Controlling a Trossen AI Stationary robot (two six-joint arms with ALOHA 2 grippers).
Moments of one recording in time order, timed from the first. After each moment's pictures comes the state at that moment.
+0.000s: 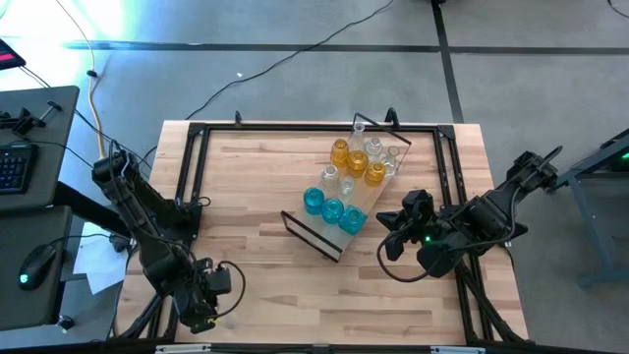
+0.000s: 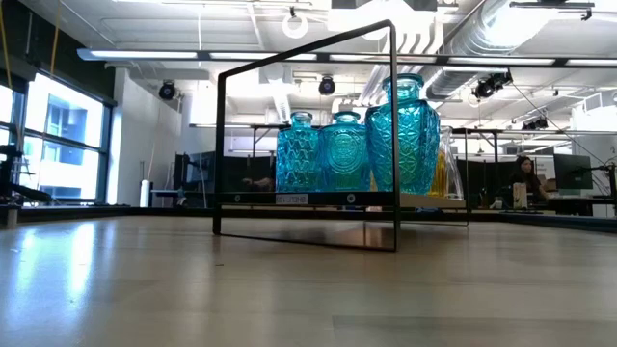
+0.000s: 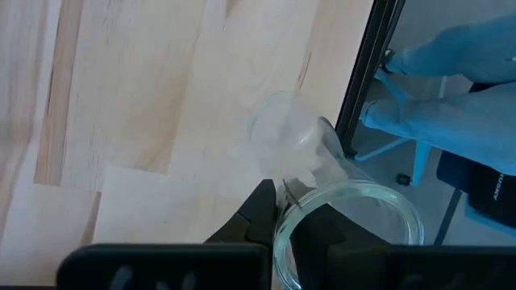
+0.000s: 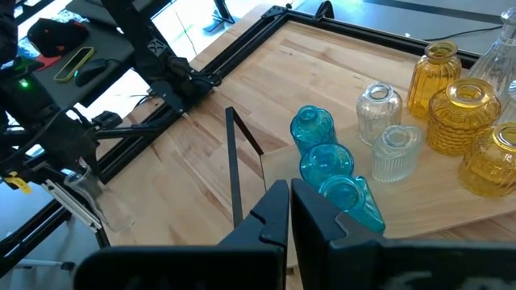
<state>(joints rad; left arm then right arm) -0.97 1.41 1.08 -0.87 -0.04 -1.24 0.66 1.38 1.57 -1.14 0.86 1.28</state>
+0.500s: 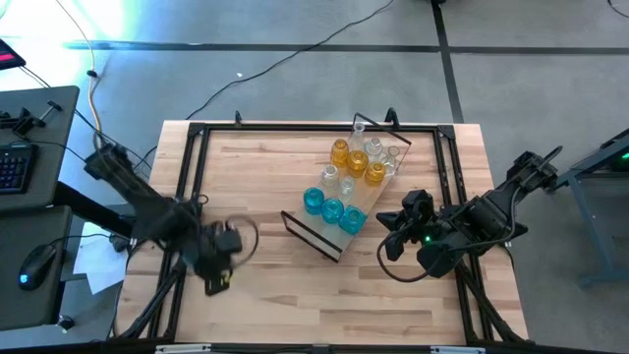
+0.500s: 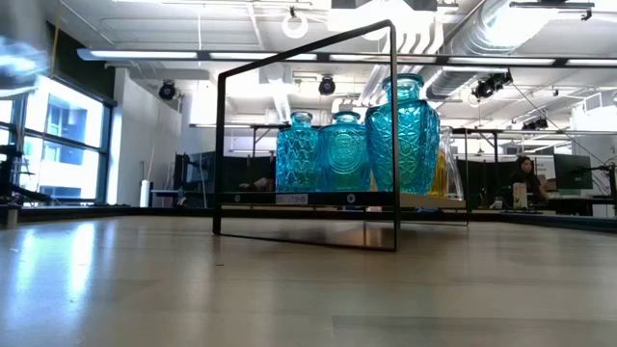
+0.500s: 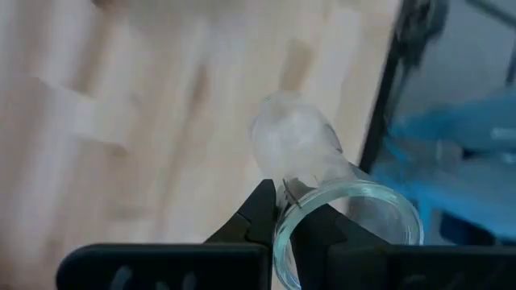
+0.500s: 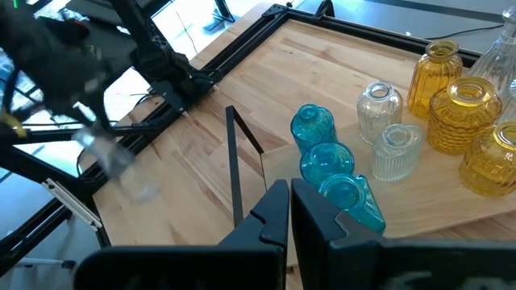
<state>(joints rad) -0.72 1.28 1.21 -1.07 -0.11 -1.02 0.66 1.38 1.57 -1.14 0.86 1.28</state>
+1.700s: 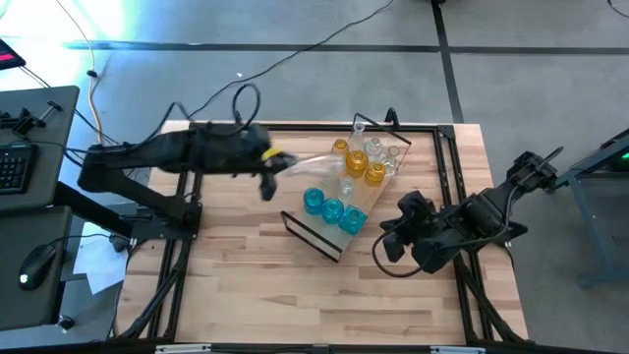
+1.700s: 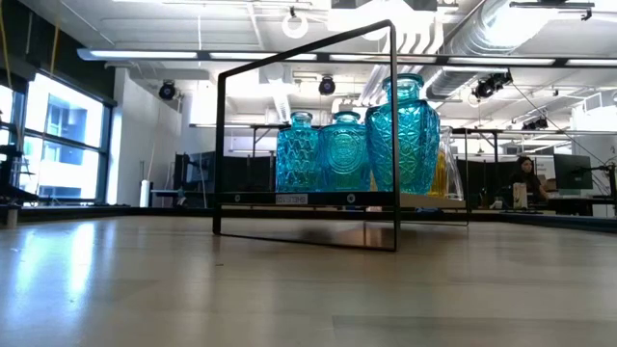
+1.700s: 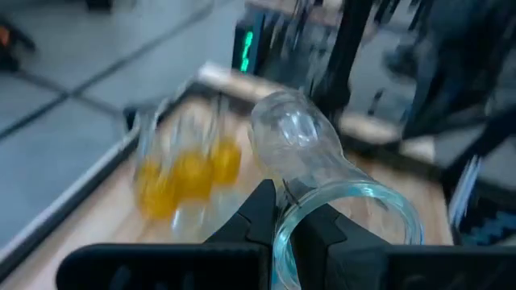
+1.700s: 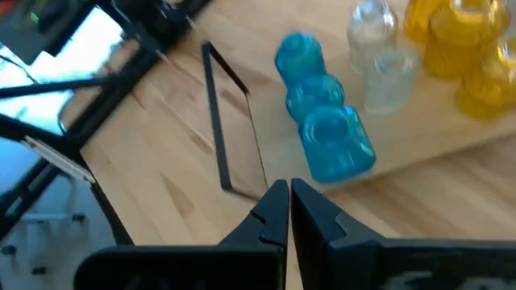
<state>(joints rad) -0.04 1.26 1.51 -0.69 -0.29 -0.30 0.63 1.39 1.57 -1.22 0.66 1.38</state>
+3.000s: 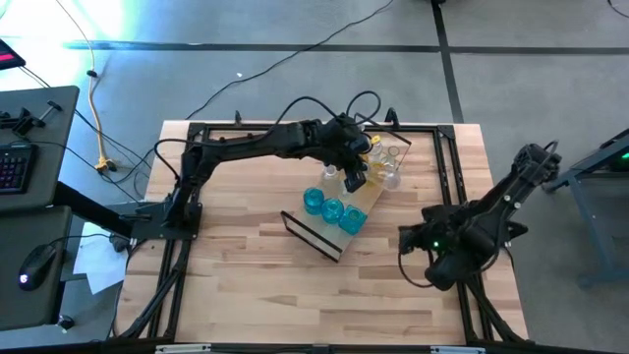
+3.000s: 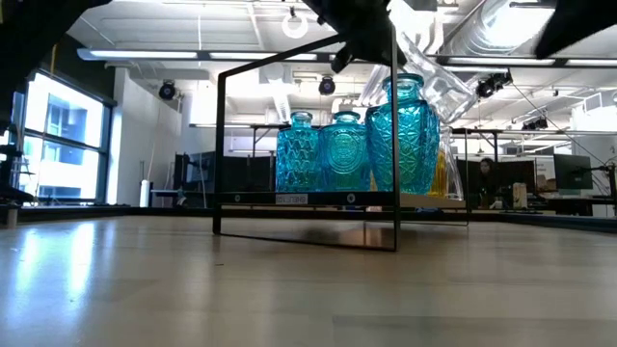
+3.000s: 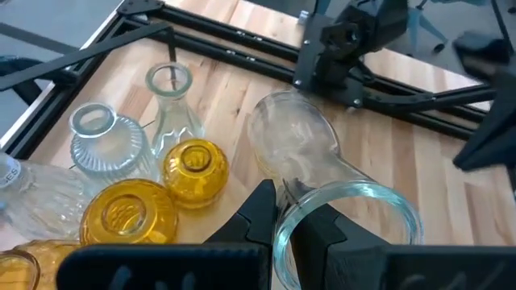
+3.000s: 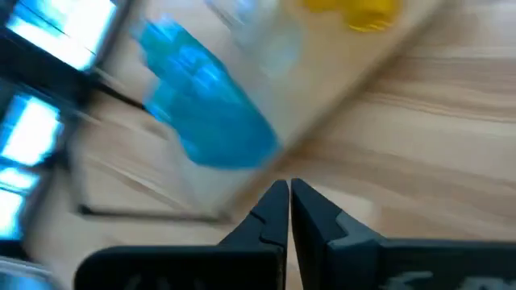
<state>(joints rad) 0.18 2.08 2.11 -0.70 0.08 -0.16 0.81 1.26 1.06 -1.24 0.77 2.11</state>
